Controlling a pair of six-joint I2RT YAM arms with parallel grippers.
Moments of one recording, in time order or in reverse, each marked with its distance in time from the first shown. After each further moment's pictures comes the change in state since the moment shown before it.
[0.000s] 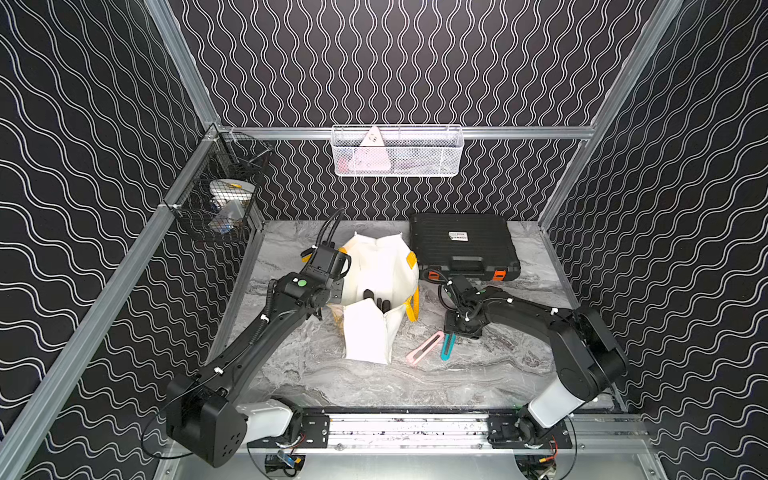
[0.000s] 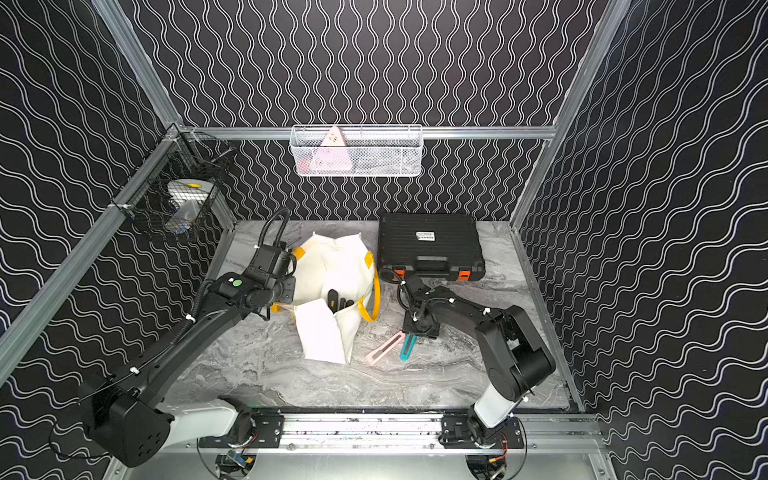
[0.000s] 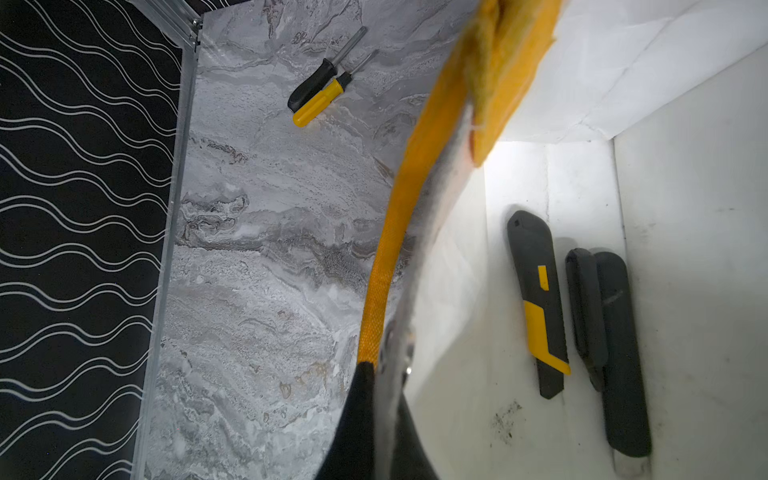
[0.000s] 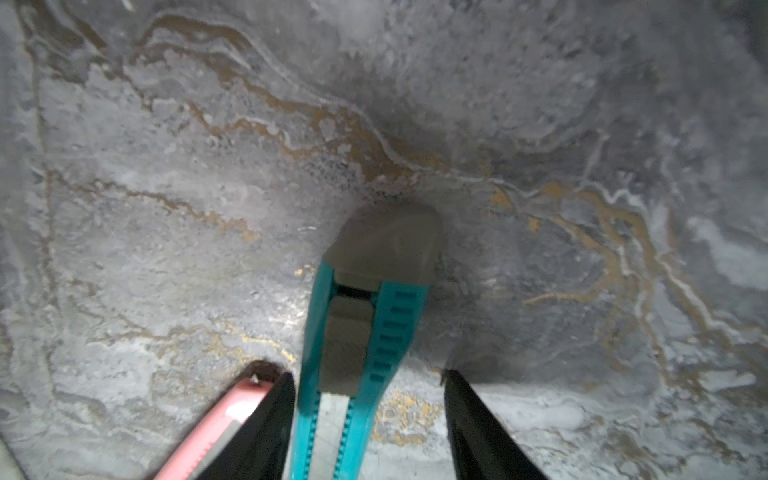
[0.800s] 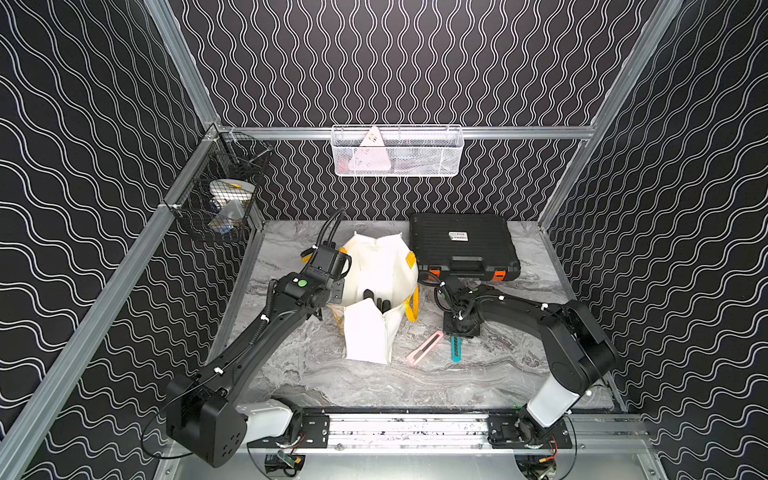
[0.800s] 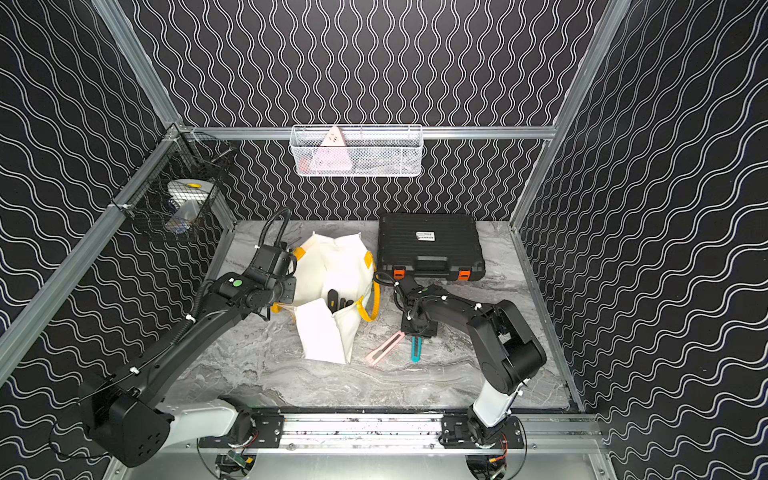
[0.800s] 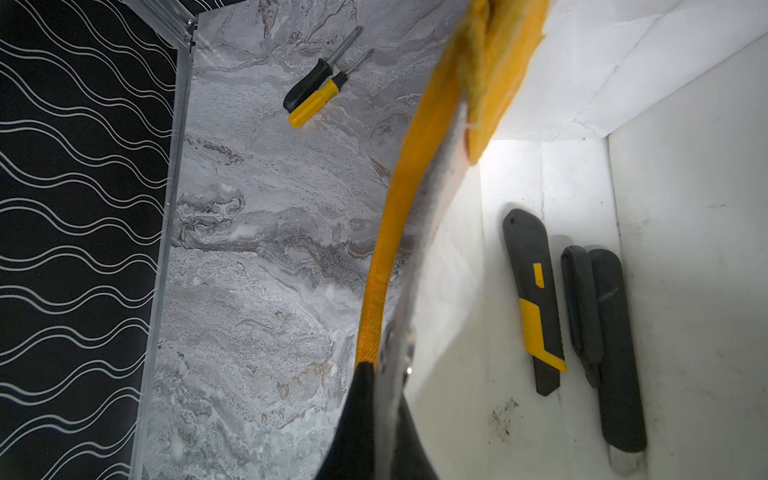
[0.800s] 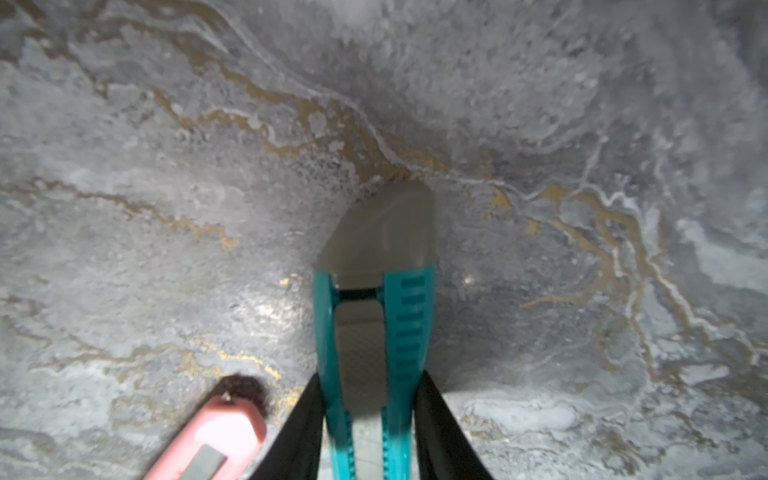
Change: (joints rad) left arm -0.003 0.000 0.000 0.000 0.007 0.003; right arm 0.022 0.061 0.038 -0.042 0.055 0.007
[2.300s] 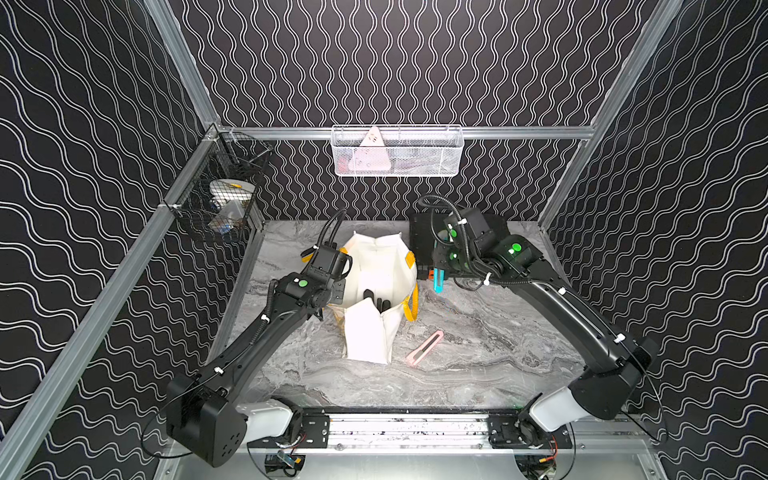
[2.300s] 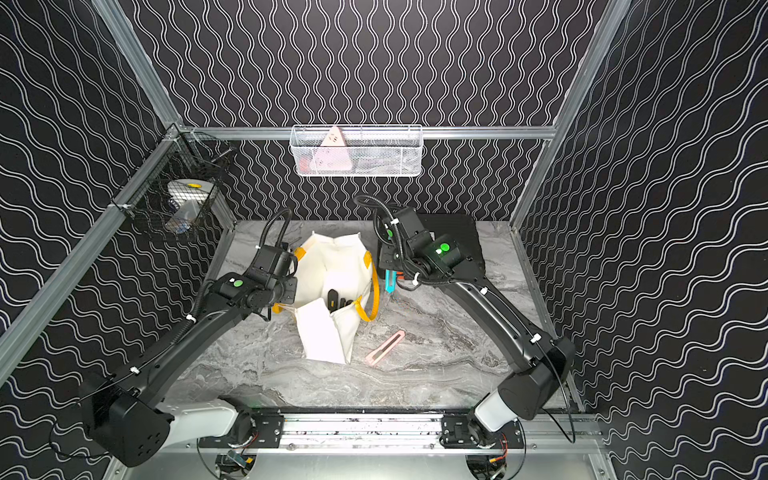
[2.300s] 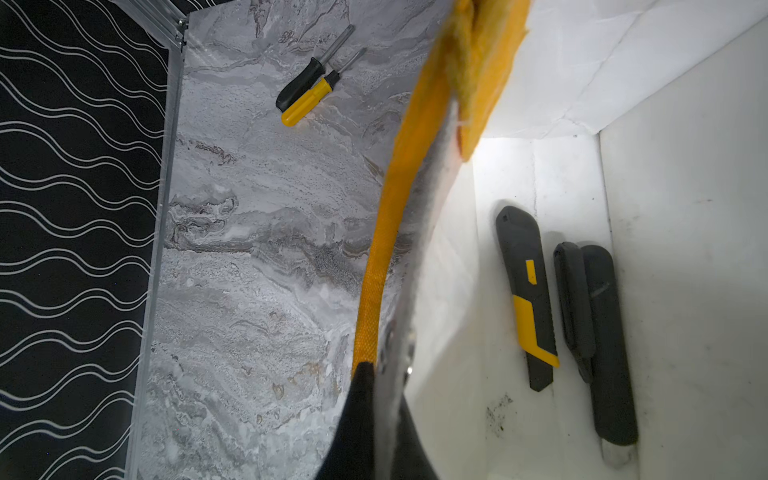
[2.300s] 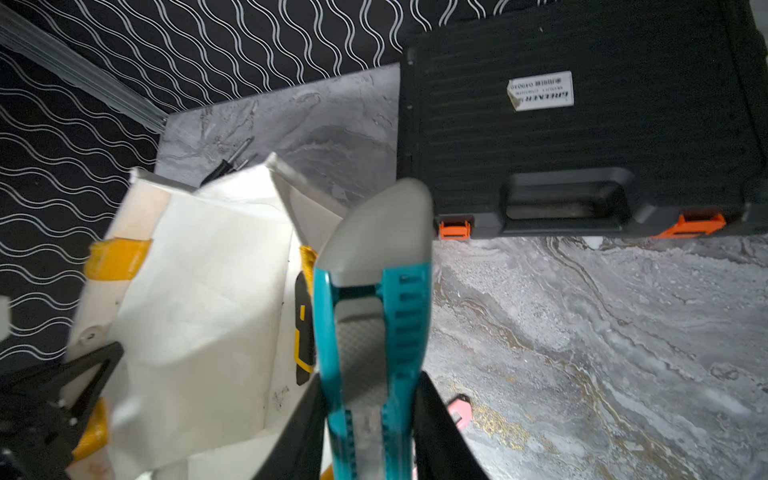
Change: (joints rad) left arm -0.008 0.001 0.000 0.000 0.012 0.000; right arm 0.134 -0.149 0.792 -0.279 0.119 -0.061
